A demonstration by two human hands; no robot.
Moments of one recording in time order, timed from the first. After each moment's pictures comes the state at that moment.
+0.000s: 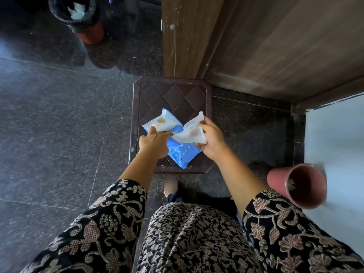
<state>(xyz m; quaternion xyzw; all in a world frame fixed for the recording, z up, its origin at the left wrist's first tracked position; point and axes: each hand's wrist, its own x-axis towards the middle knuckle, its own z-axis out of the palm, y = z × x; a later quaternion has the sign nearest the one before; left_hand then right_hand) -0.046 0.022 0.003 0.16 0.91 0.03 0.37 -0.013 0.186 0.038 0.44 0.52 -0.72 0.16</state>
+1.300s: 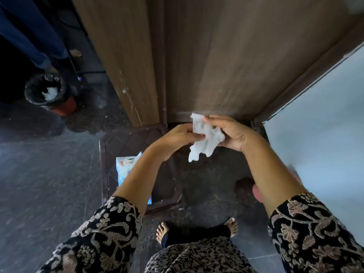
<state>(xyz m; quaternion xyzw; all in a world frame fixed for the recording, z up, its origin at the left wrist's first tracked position) -0.060 0.202 0.159 0.22 0.62 0.56 0.50 0.015 0.369 0.186 0.28 0.60 -0.74 0.15</state>
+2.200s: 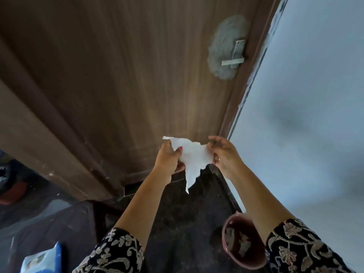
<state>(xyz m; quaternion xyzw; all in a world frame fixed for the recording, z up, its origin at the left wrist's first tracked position) 0.028 0.538 0.248 0.06 0.72 0.61 0.34 0.127 0.671 0.251 0.40 0.52 -0.73 -0.18</state>
